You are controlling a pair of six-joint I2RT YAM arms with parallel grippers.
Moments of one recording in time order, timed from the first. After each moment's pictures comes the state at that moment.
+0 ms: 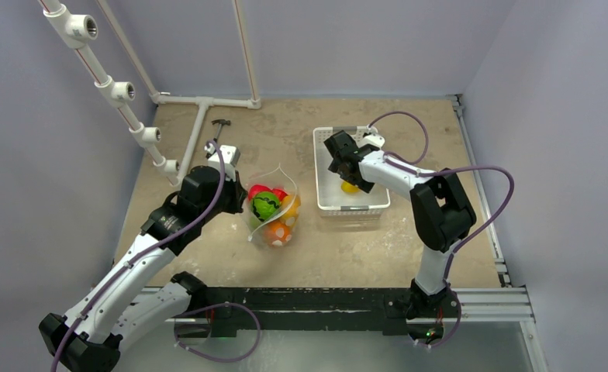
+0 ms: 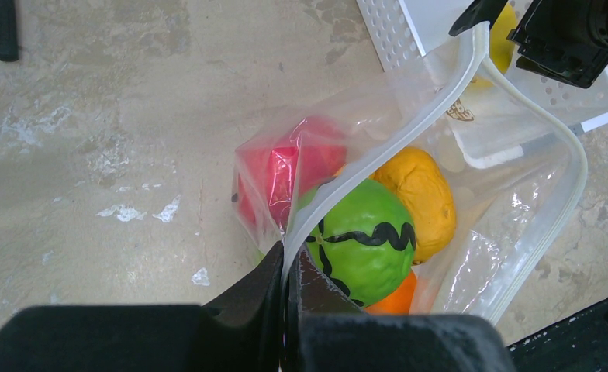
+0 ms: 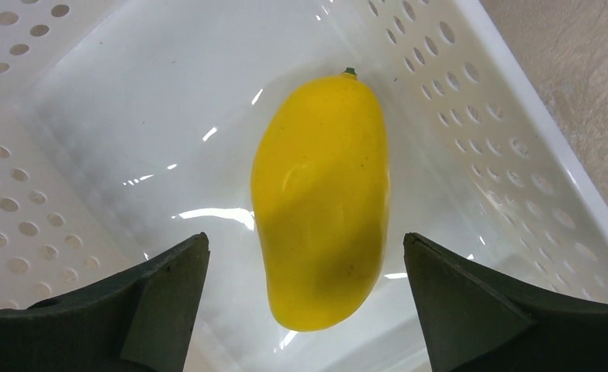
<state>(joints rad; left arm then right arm) -0.55 0.82 0.83 -0.54 -0.11 -0.31 0.57 1.85 1.30 -0.61 0.60 1.08</state>
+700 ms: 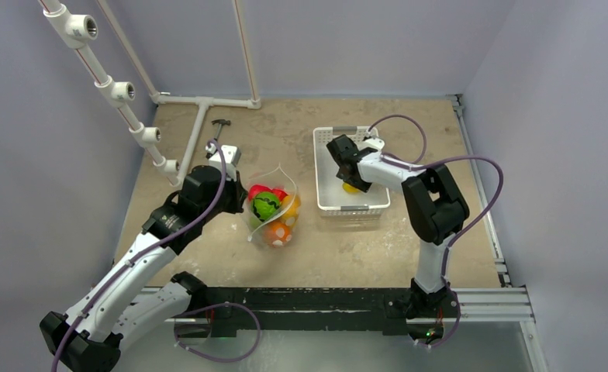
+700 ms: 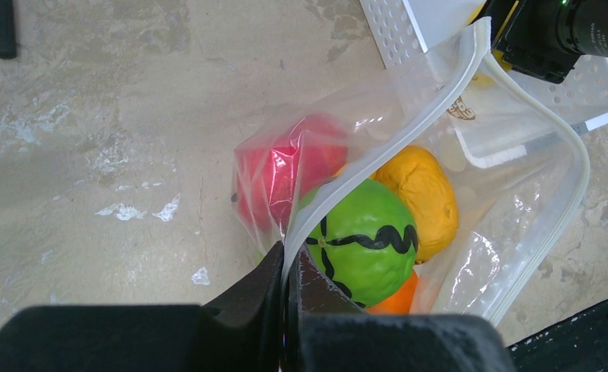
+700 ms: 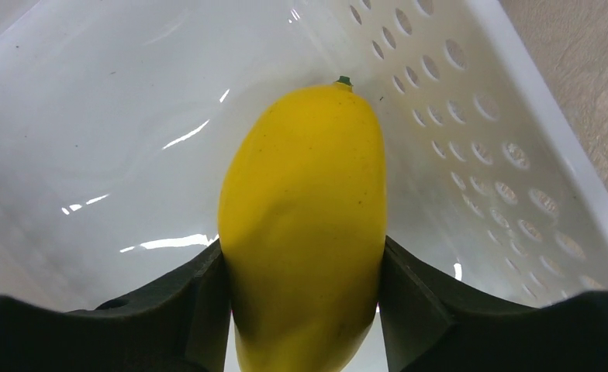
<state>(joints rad) -0.55 0.83 0.83 -0.54 -0.11 -0.31 0.54 1.92 1.27 -0.54 0.62 1.02</state>
